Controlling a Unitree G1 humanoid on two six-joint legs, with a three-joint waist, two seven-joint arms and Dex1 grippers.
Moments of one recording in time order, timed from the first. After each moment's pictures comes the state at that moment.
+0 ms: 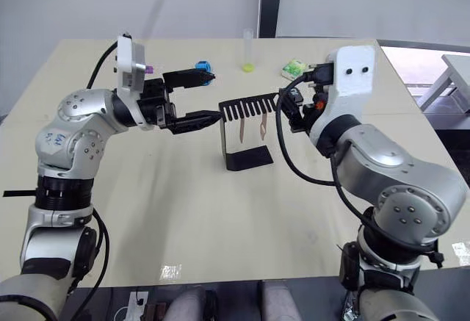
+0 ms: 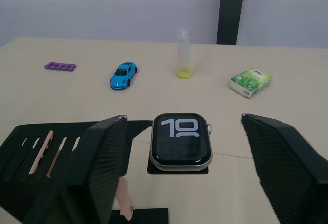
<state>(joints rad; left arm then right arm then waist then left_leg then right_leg) -0.85 0.54 0.02 0.02 -0.52 0.46 -1.00 -0.74 -0.34 -0.31 -0.71 0.96 1.39 -0.38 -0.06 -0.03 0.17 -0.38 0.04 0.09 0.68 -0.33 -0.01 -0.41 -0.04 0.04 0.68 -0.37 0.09</state>
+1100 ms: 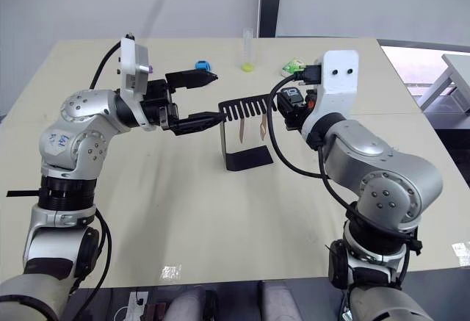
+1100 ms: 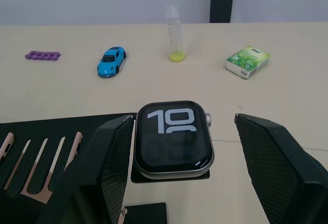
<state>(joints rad) -0.85 0.53 0.02 0.02 -0.51 0.45 -1.01 -0.77 -0.27 -0.27 -0.62 0.79 1.39 -0.32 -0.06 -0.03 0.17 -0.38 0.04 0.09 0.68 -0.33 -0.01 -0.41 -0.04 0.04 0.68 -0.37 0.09</state>
